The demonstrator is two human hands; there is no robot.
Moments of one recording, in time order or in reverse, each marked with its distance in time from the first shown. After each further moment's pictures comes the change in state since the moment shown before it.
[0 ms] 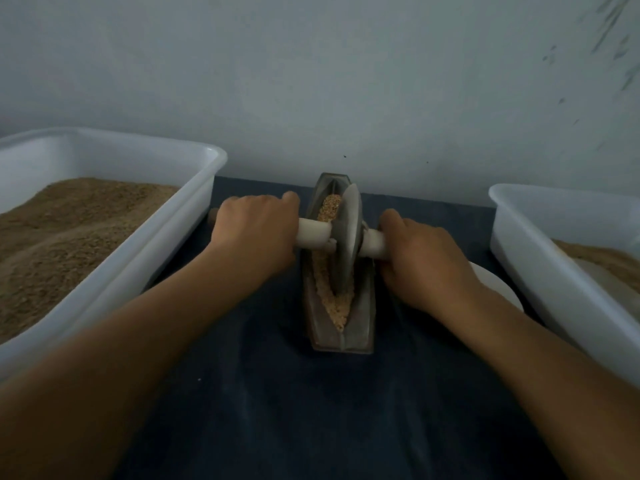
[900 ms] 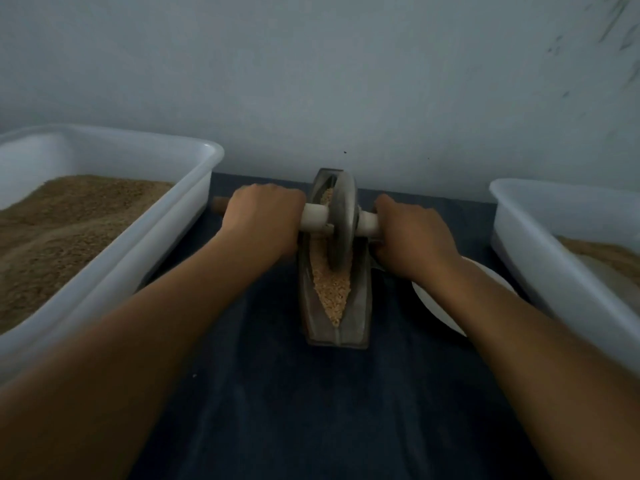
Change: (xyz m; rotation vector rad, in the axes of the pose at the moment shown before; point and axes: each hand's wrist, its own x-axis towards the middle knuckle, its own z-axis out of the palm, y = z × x) left_hand 0.022 0.005 0.006 -0.017 -0.053 0.057; right_hand 0.032 0.010 0.015 0.004 -0.049 0.066
